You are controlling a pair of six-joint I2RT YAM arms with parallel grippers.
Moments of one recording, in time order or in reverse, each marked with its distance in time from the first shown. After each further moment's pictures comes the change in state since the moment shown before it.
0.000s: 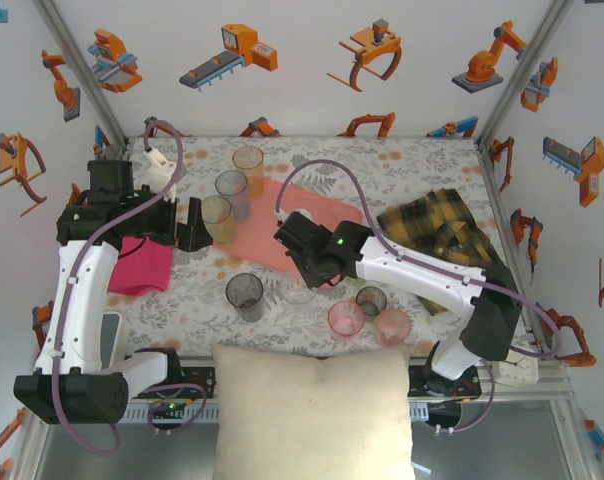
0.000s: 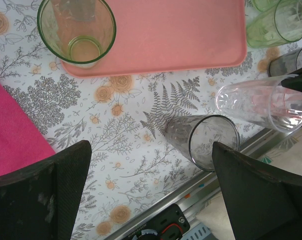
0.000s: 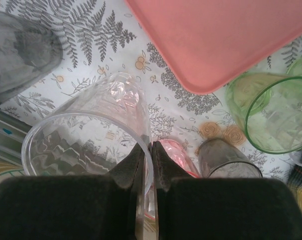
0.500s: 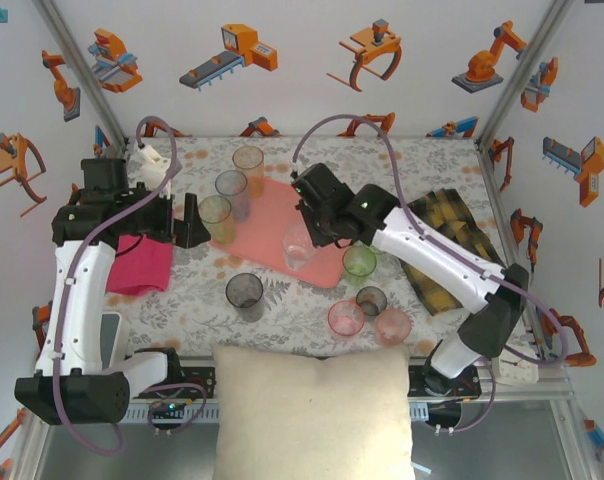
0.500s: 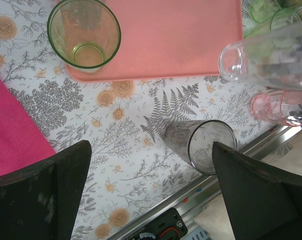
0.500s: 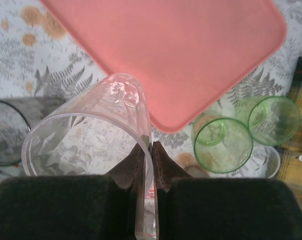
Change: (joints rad) left arm 0.026 0.000 0.022 0.003 0.017 -0.014; right arm -0.175 0.026 0.262 -0.040 -0.004 -0.071
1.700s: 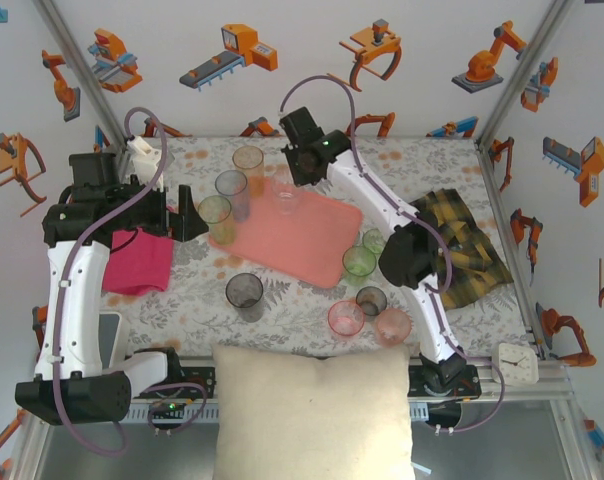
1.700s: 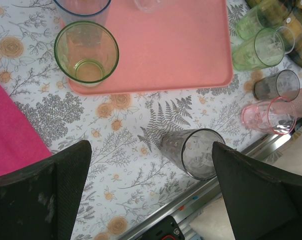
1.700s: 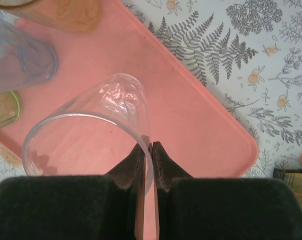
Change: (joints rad) left arm 0.025 0.003 0.061 0.001 0.047 -0.015; right arm -0.233 0.678 0.685 0.022 -0.074 -0.151
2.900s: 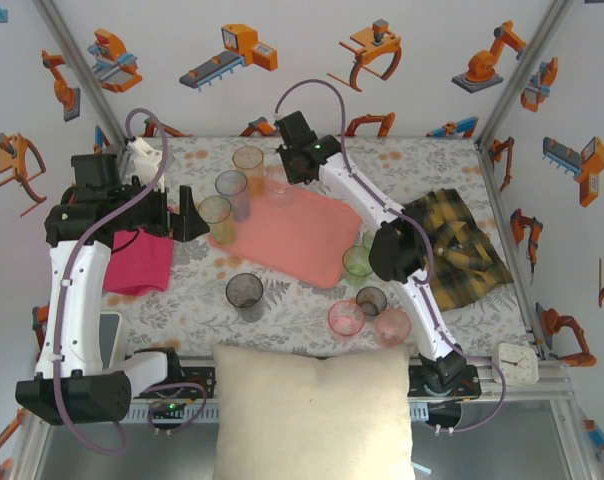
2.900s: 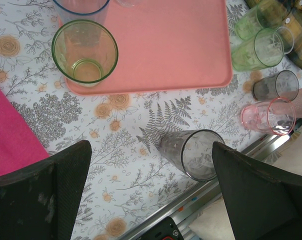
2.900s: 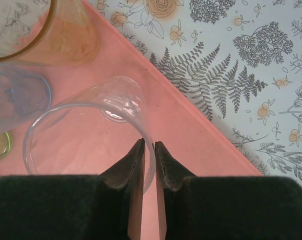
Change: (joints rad) left arm 0.001 0.000 -0.021 0.017 0.006 -0.006; right arm -0.012 0.130 0.084 0.092 0.002 -0.017
